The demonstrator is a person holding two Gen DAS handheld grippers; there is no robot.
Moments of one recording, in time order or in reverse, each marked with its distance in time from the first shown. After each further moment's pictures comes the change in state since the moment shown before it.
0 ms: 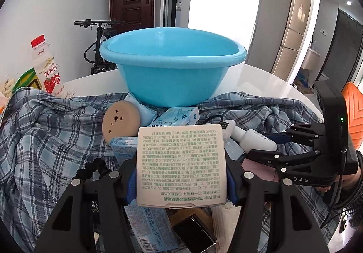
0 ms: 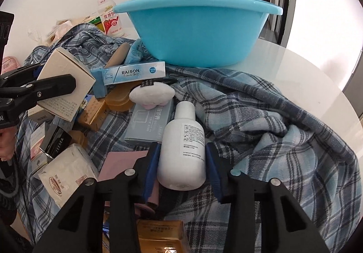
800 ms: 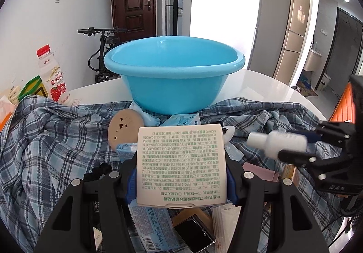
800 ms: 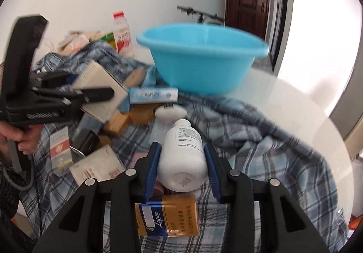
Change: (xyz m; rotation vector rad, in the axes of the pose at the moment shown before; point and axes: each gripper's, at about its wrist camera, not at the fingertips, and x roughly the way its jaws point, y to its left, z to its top) left arm -0.011 -0.003 0.001 0.023 -0.046 0.030; right arm -0.053 0.023 -0.006 -0.027 -0.103 -0.042
